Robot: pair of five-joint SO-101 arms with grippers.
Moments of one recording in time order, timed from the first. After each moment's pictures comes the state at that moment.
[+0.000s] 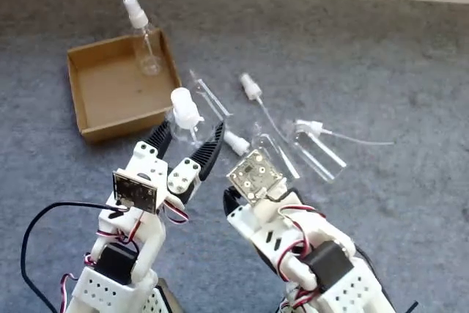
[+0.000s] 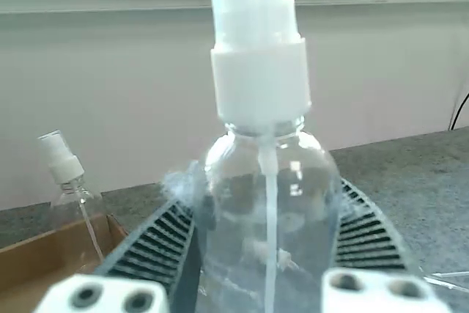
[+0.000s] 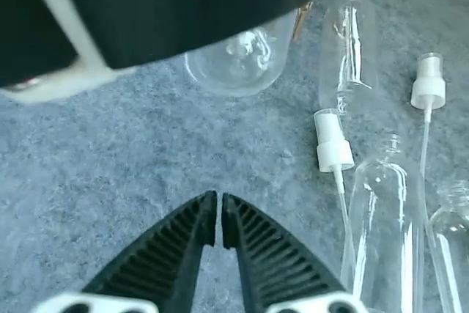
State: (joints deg) left arm 17.6 -103.6 96.0 10.2 3.8; right arm -41.2 -82.2 71.8 56.4 10.0
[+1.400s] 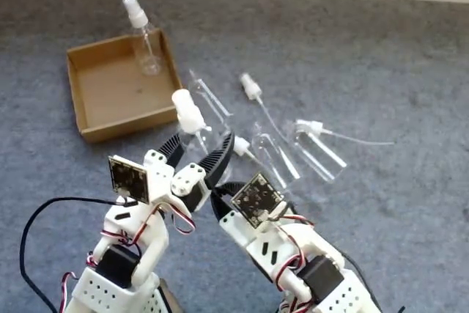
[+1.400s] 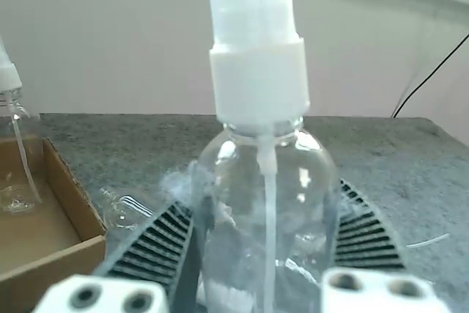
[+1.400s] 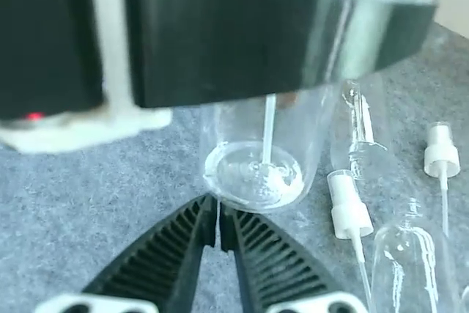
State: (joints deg) left arm 23.4 -103.7 96.0 18.3 18.1; right arm -44.0 -103.5 91.7 41.1 10.0
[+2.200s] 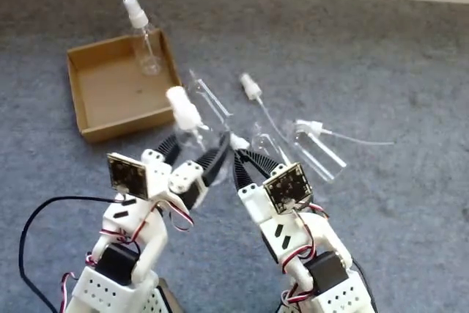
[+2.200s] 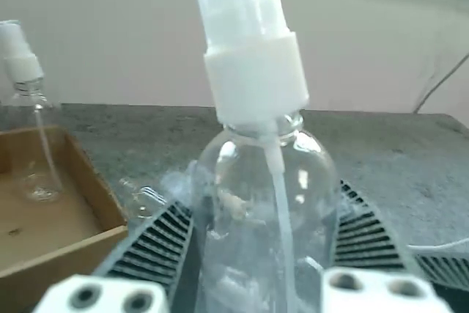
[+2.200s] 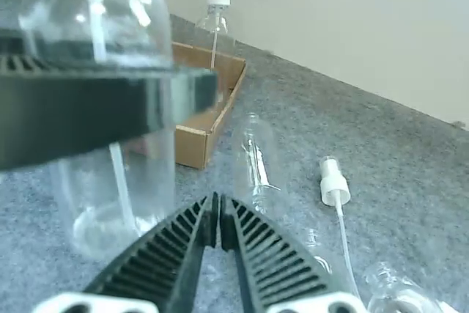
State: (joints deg) left arm 19.0 -103.6 96.0 18.6 18.0; right arm -31.2 -104.5 95.7 28.2 10.0
